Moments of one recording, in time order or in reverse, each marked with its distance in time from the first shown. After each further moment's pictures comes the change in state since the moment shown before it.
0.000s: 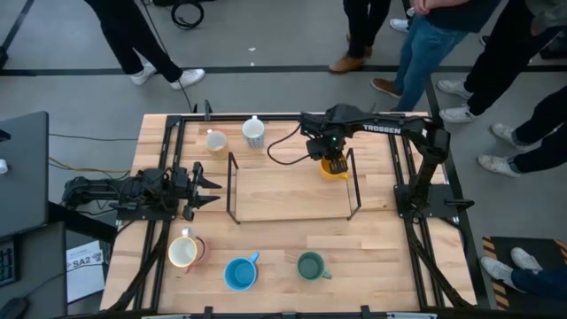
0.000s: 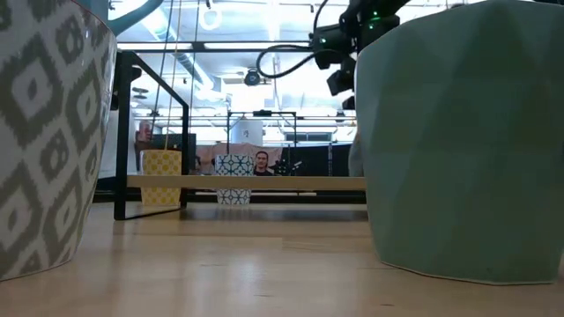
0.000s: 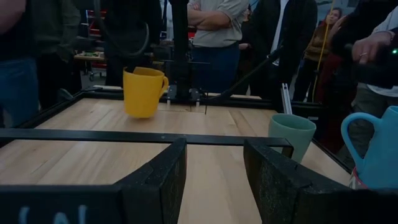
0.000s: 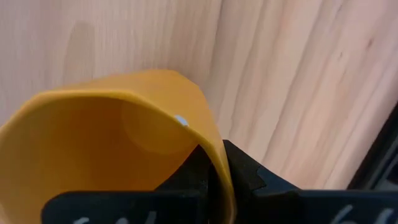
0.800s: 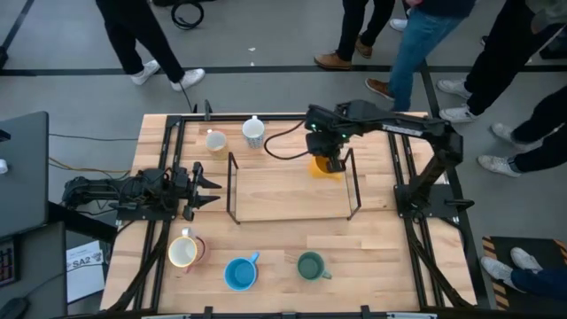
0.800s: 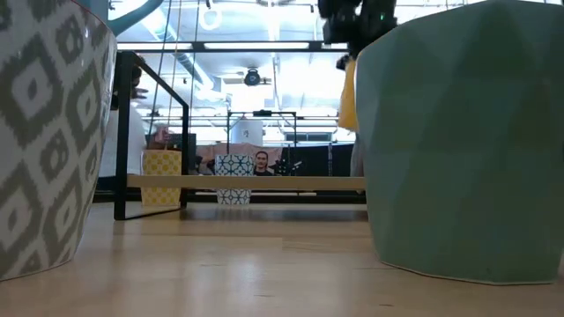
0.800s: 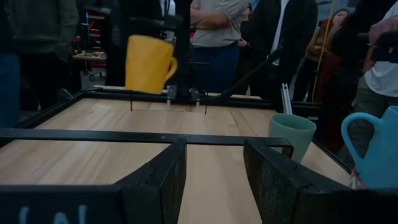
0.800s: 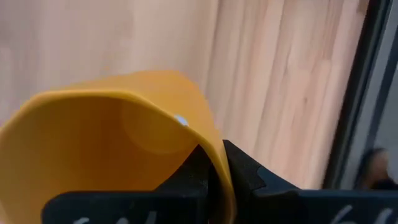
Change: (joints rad) left arm 0.000 0.000 0.000 0.000 0.000 0.000; right arm 0.064 -0.100 0.114 0.007 -0.021 0.064
